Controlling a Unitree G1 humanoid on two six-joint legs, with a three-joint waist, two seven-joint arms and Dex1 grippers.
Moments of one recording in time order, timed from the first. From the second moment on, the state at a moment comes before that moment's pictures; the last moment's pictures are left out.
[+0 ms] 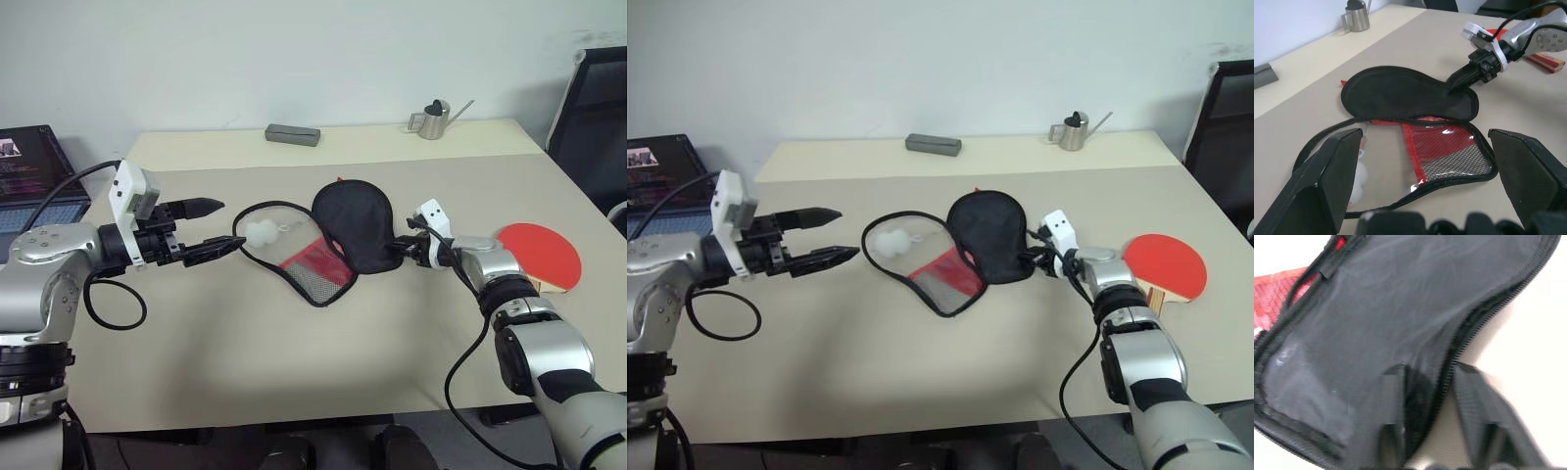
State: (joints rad) left arm -0.47 0.92 0.24 0.00 -0.56 0.53 -1.15; right arm -1.02 -0.37 0.01 1.08 0.04 0.26 0.86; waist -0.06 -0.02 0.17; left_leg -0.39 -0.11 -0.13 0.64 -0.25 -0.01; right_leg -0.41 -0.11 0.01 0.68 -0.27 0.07
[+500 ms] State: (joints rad) left arm -0.40 0.93 0.26 -0.01 -0.57 0.52 -1.17; right arm -0.86 -0.42 0.01 0.64 0.10 0.70 0.84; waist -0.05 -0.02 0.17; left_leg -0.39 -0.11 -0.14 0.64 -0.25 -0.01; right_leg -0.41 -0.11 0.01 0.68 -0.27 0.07
